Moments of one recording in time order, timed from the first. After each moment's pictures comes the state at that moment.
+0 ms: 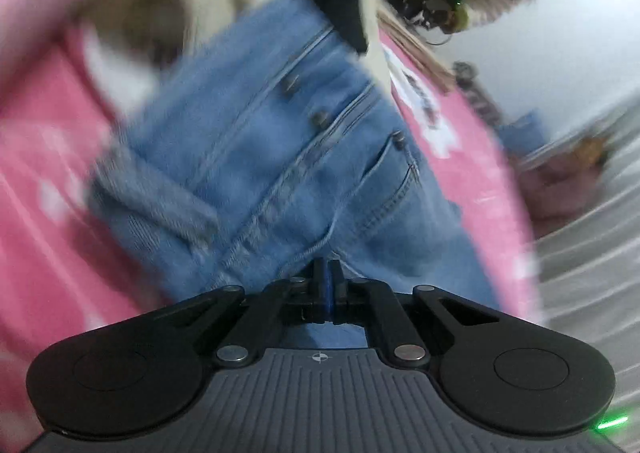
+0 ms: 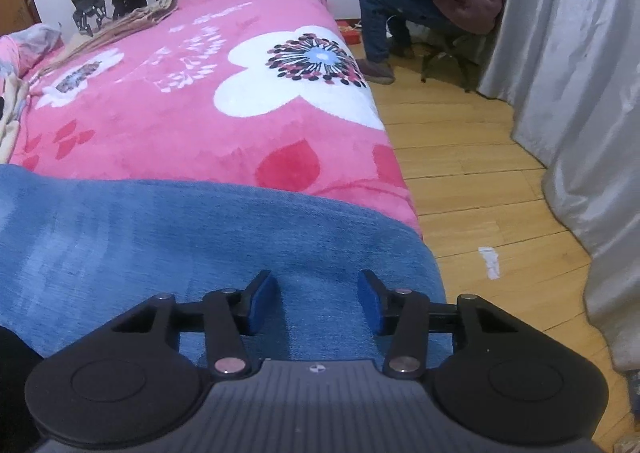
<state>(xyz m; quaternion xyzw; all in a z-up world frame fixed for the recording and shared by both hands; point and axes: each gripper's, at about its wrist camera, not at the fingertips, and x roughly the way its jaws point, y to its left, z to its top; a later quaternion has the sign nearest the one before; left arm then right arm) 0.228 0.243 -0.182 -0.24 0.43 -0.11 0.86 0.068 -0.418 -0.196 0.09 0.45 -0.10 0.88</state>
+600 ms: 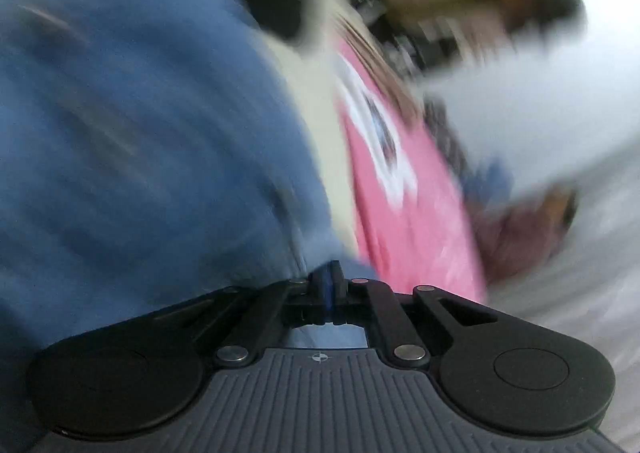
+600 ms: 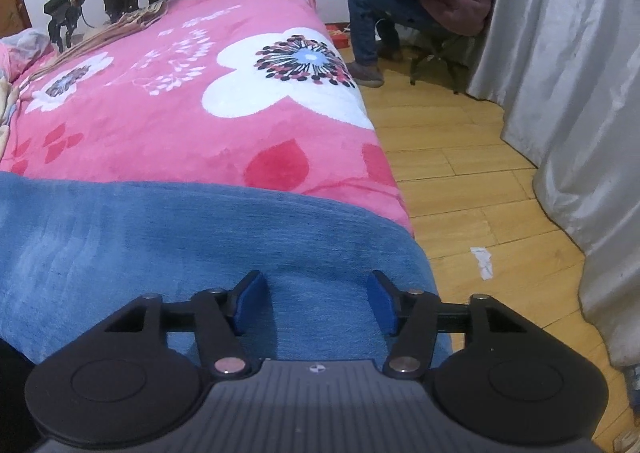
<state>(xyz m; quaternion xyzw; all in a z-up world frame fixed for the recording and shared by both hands) 0.297 0.200 -0.227 -0.41 0.38 -0.14 0.82 0.066 -0.423 -0.202 0.09 0.44 -0.12 0.88</state>
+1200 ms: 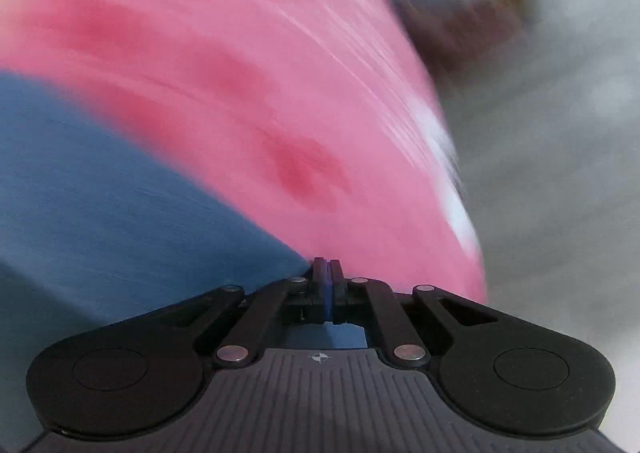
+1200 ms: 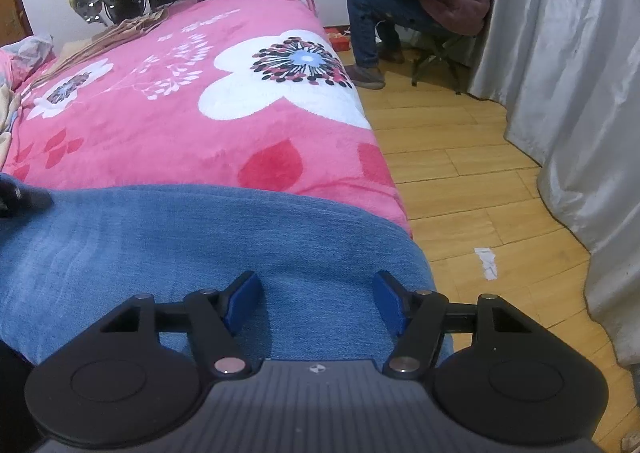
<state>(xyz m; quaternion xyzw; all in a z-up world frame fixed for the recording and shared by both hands) 0.339 0.006 -0.243 -0.27 0.52 -0.29 0.76 0.064 -0.428 -0.205 0.10 0.44 -0.11 0.89</state>
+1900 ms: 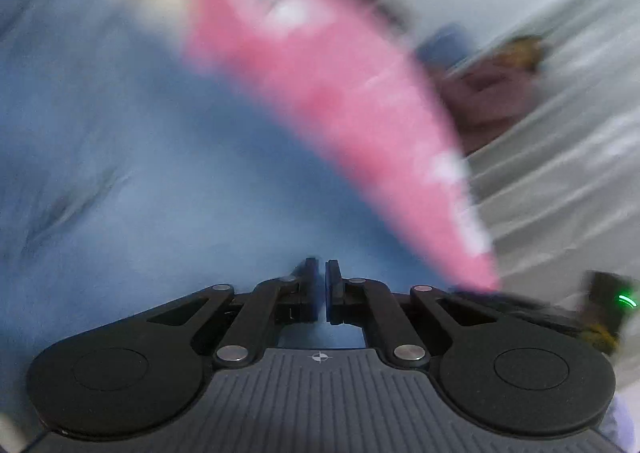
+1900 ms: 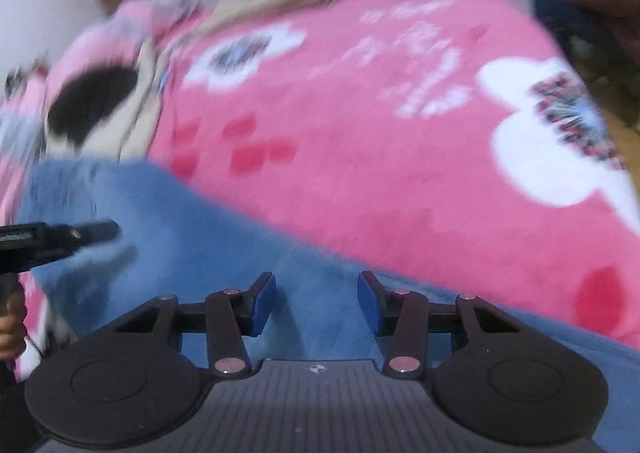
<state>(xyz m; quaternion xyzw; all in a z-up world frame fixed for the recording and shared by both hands) 0.284 0.068 -0.242 -0.30 0.48 -0.27 0.78 0.182 -0.306 -0.189 0.07 0.46 0.13 0.88</state>
